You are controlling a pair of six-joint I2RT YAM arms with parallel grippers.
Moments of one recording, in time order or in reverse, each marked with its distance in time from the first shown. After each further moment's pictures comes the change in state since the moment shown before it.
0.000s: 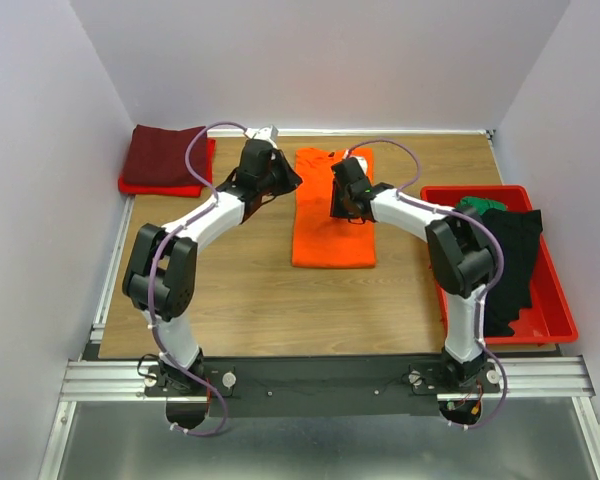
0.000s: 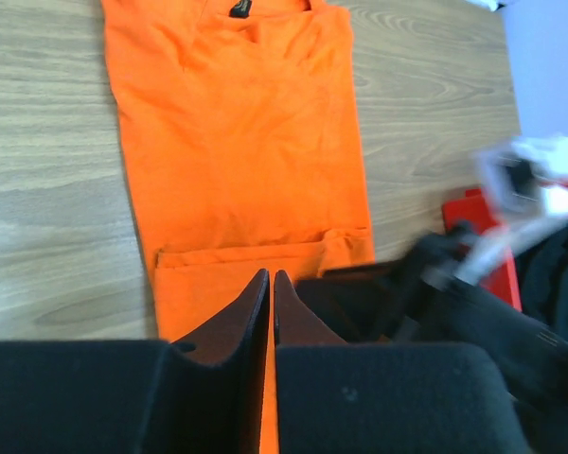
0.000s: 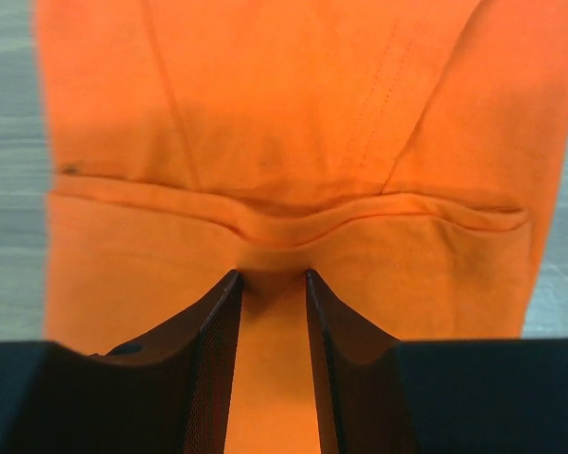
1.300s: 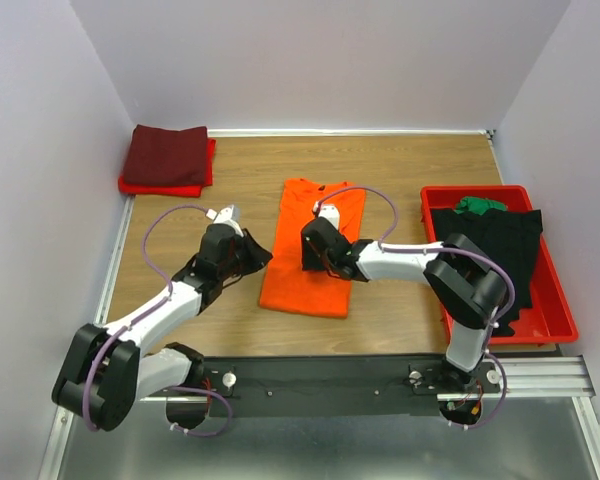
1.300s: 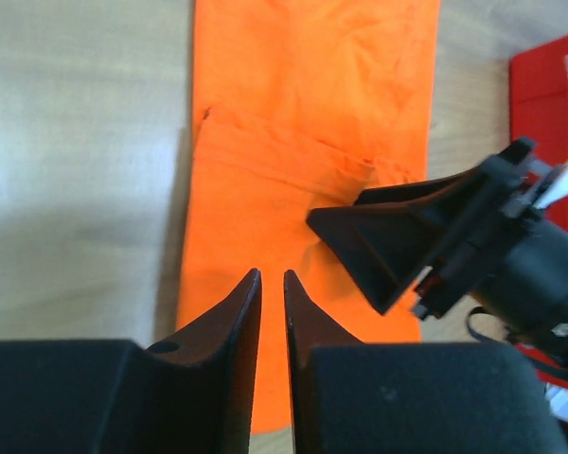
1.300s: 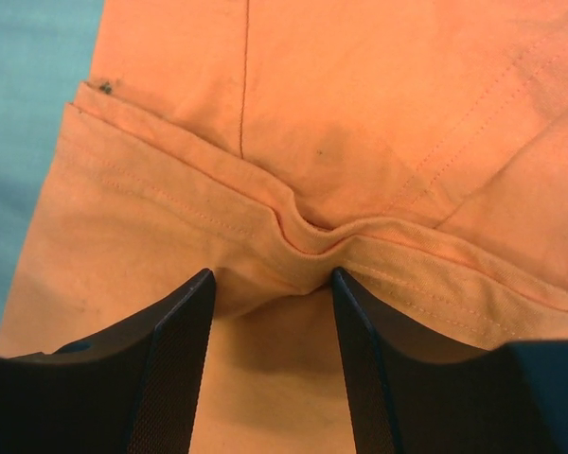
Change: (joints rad) left arm -0.010 -0.660 -0.803 0.060 -0.016 -0.093; right arm 0.332 -0.146 -0.382 0.241 0.106 0.107
